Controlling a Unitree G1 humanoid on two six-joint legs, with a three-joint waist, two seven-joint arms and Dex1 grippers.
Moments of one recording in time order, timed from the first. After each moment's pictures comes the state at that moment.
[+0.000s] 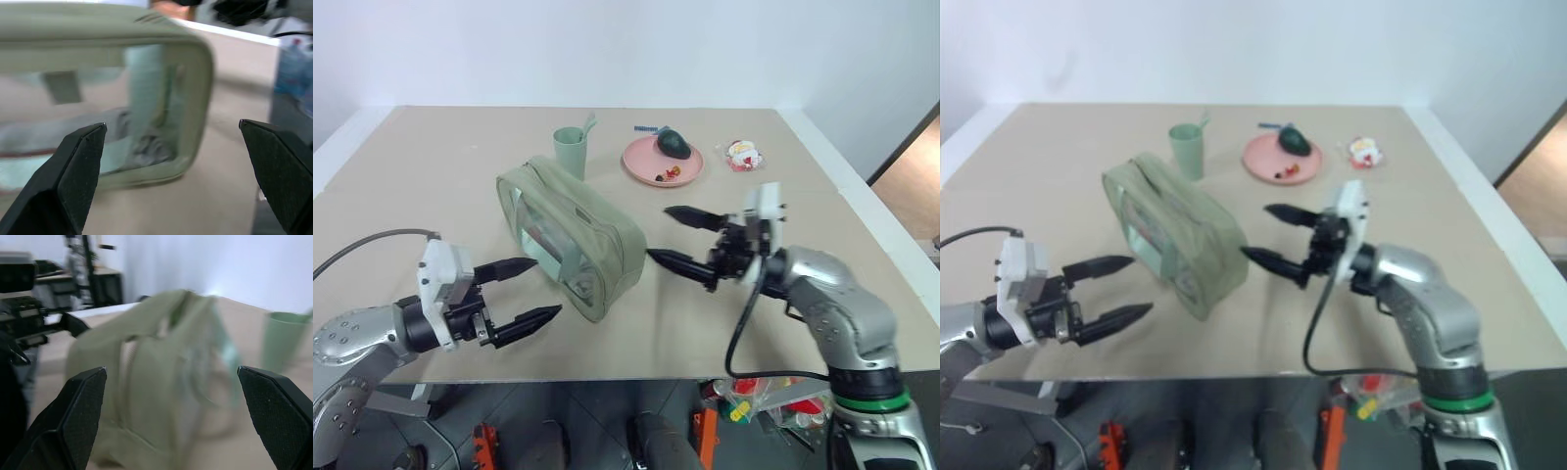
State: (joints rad) left arm 0.03 0.80 0.28 -0.63 -0.85 0.55 -0.84; right arm -0.46 -0.51 0.02 -0.27 0.64 0.51 0.87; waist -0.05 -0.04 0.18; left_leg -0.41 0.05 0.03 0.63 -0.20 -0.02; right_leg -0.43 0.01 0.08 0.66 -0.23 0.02
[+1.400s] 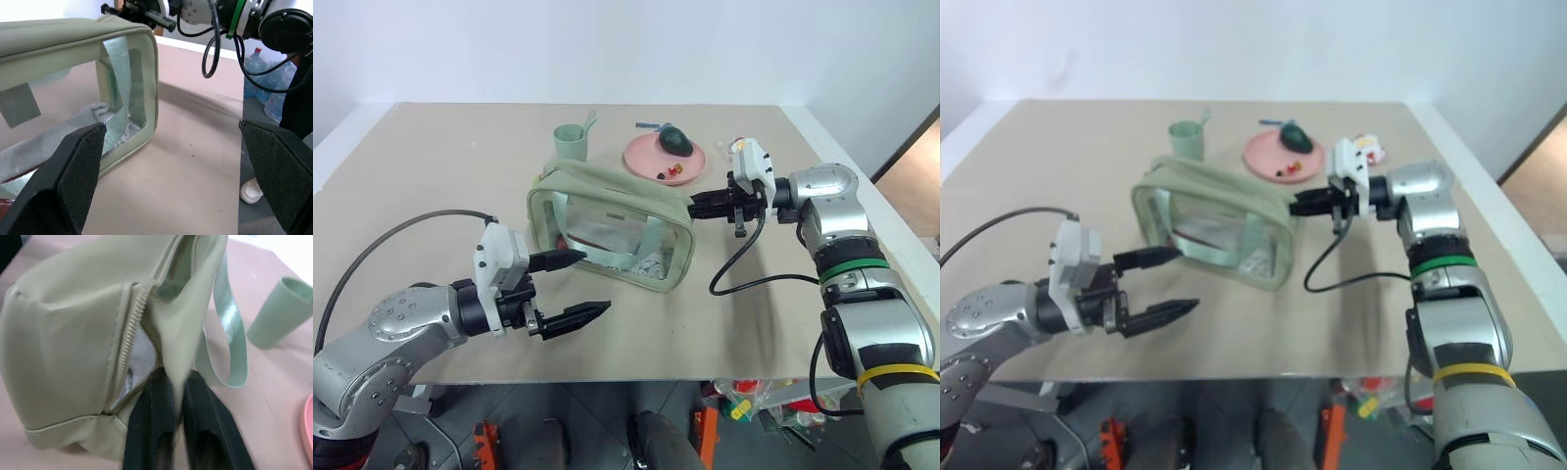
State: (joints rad) left arm -0.16 0.74 0.11 -0.68 -0.91 0.66 -0.70; right arm -1.11 -0.60 0.14 0.93 0.23 -0.21 1.54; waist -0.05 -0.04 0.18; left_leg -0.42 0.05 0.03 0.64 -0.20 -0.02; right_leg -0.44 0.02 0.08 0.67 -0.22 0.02
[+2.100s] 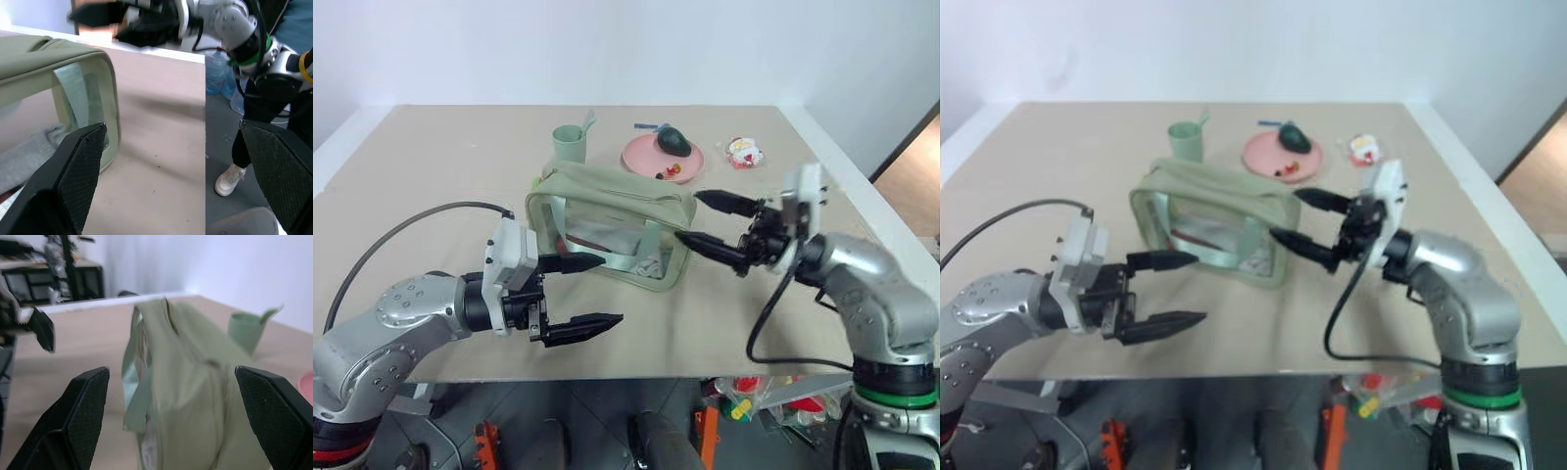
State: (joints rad) left arm -0.25 0.76 0.08 -0.65 -0.96 0.69 -0.80; right arm -0.43 -0.60 -0.15 -0.32 0.59 0.56 0.90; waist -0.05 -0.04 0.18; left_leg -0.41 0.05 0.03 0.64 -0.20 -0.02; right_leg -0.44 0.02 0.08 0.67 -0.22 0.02
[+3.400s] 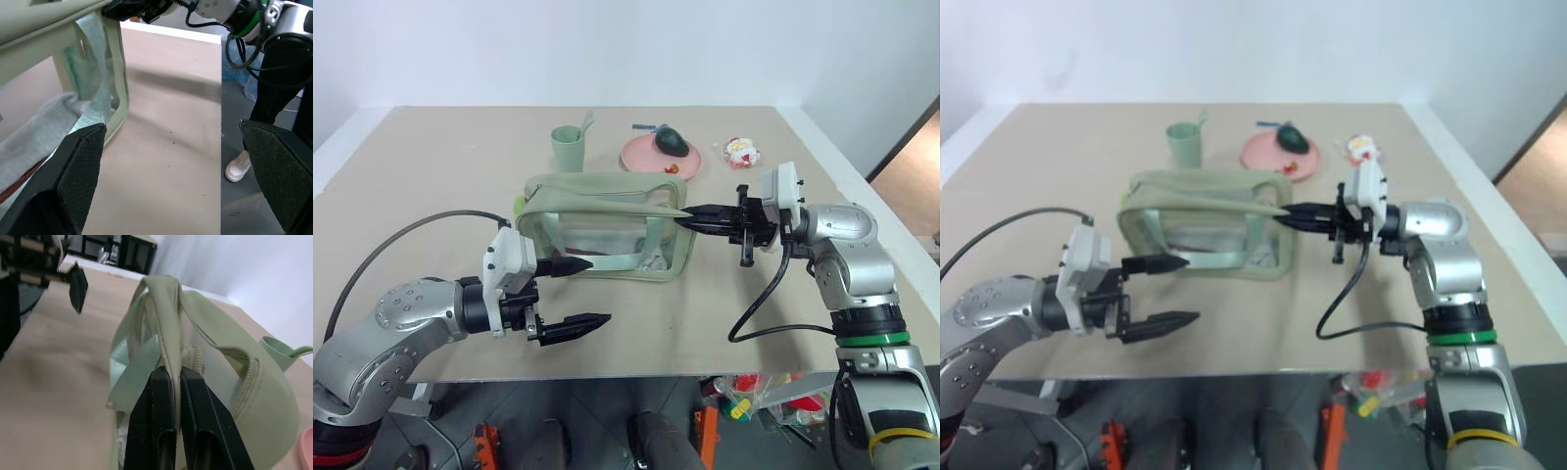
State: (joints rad) left arm -0.20 0.76 0.08 -0.63 -0.84 0.67 -0.83; right arm -0.72 -0.63 0.00 0.27 0.42 -0.02 1.38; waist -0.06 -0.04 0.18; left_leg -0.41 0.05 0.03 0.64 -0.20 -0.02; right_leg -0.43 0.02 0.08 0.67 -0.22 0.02
